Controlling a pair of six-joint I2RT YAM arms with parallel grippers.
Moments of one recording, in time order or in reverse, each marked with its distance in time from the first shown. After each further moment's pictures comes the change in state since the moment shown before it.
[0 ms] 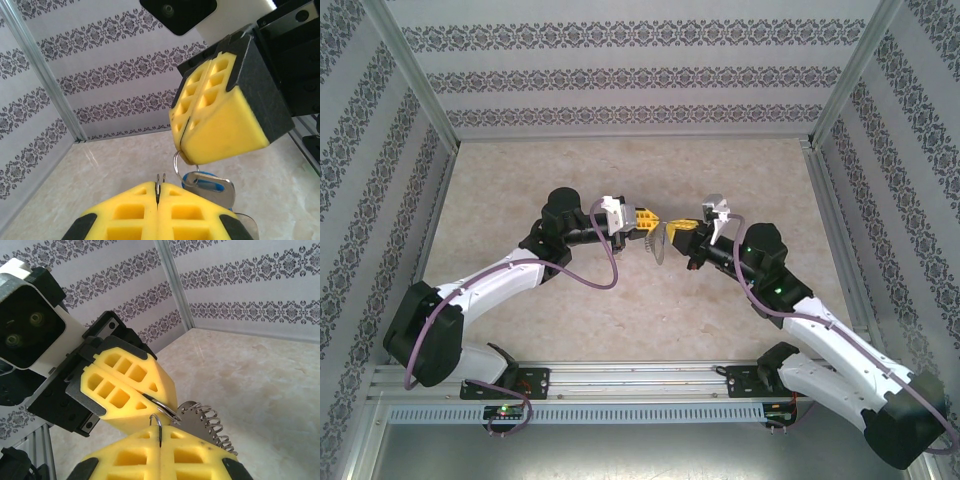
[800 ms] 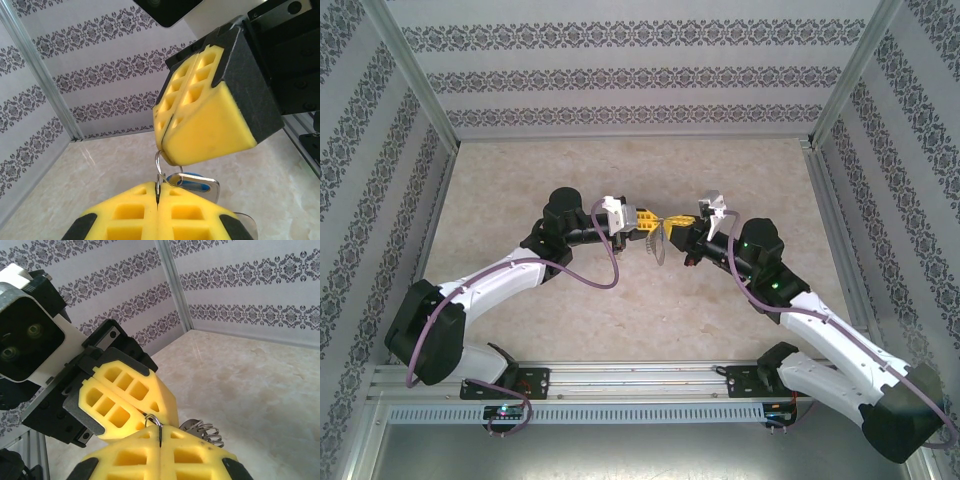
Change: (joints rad) left arm 0.000 0.013 0.002 0.000 0.011 0.000; right arm 0.002 0.040 0.029 0.007 0.004 -0.029
